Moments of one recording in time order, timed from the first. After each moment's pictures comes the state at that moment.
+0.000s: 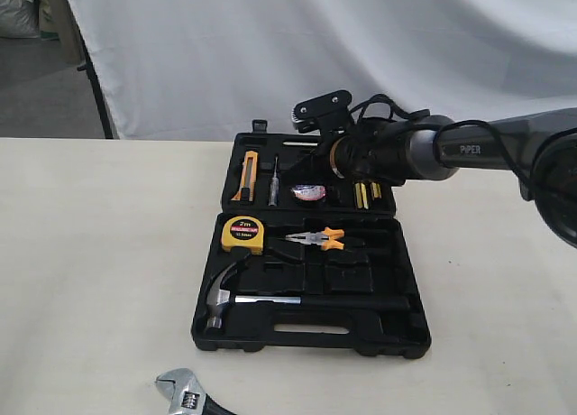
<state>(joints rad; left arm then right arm) 0.13 0.00 -0.01 0.02 0.10 -0.31 0.58 2.31 -1.64 -1.04 0.15 0.96</state>
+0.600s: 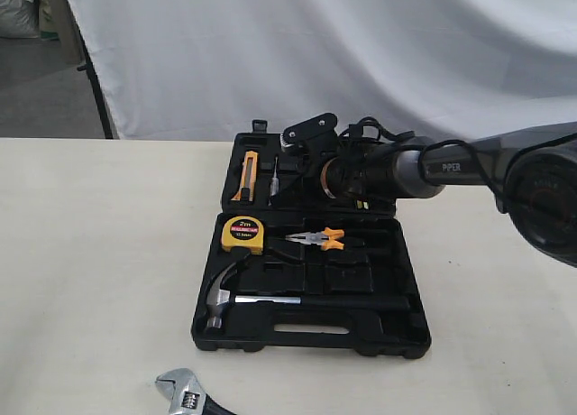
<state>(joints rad) 0.13 0.00 -0.01 0.02 0.10 -0.31 0.59 2.37 -1.64 -1.04 0.08 0.93</state>
